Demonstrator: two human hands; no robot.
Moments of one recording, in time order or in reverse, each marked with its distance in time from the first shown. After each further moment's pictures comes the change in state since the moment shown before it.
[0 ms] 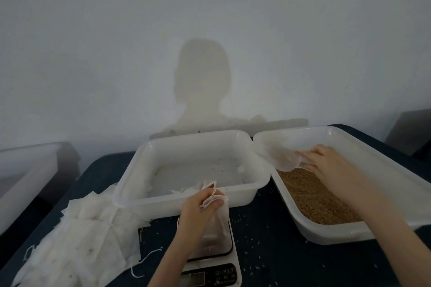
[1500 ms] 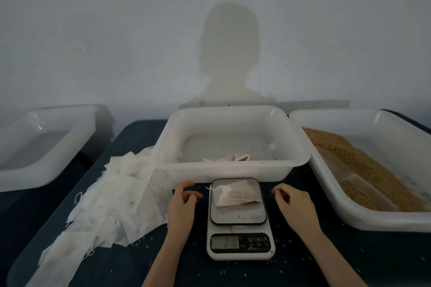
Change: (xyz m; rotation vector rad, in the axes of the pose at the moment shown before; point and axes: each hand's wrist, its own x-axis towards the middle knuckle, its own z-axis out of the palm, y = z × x) left_hand -0.042 -0.108 -0.060 -0.014 0.387 -0.319; right_hand -0.054 -0.131 0.147 0.566 -0.045 0.239
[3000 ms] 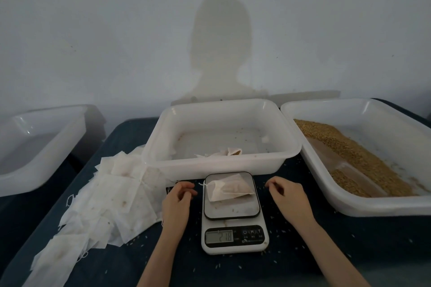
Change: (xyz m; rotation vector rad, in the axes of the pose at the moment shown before) left_hand -0.001 0.002 0.001 0.105 -0.028 0.037; right_hand -0.002 -0.002 -0.006 0.036 -0.060 0.037
